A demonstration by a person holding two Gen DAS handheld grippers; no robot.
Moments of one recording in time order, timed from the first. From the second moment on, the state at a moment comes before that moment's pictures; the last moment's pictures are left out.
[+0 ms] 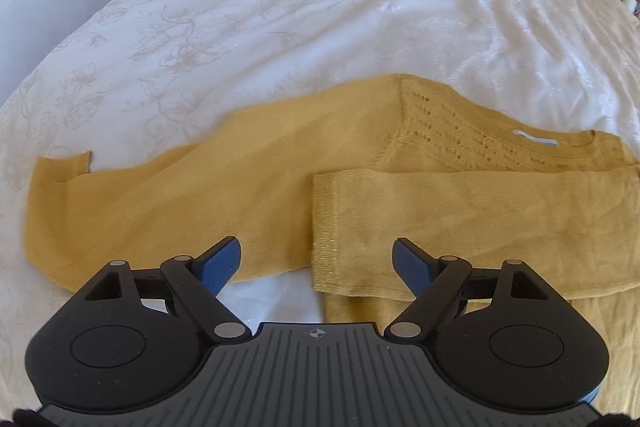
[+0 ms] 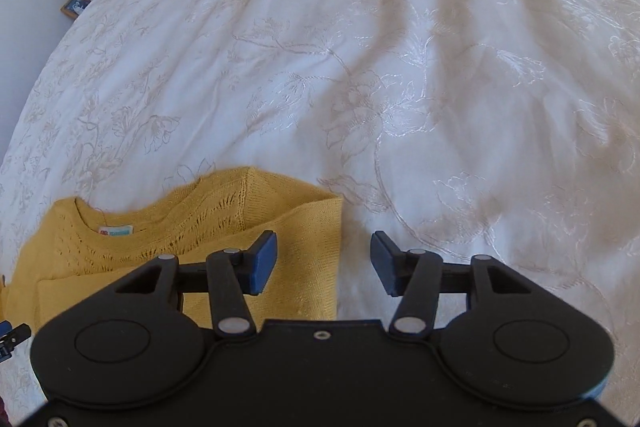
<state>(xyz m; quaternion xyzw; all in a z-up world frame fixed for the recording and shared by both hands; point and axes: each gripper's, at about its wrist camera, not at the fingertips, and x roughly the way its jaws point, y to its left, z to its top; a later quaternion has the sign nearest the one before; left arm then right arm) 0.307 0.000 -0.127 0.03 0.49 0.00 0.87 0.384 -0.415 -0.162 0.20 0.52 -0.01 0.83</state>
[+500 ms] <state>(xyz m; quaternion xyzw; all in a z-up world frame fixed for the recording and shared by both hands) 0.304 -0.026 -0.147 0.02 0.52 -0.06 0.85 0.409 -0.415 -0.167 0.13 0.54 -0.03 0.83</state>
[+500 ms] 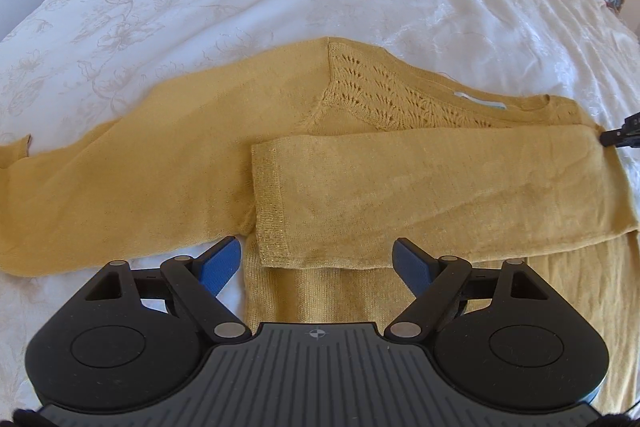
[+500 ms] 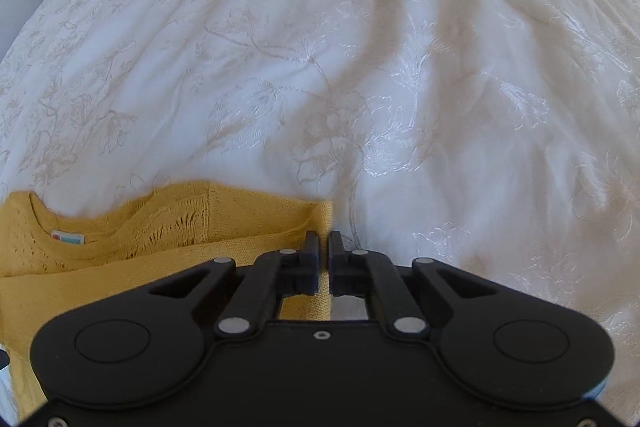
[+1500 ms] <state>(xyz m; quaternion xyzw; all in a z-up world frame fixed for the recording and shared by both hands) 0.274 0.007 -0.151 0.03 0.52 -0.07 0.85 0.277 -0.372 -0.120 0.09 0.50 -0.03 0.86</state>
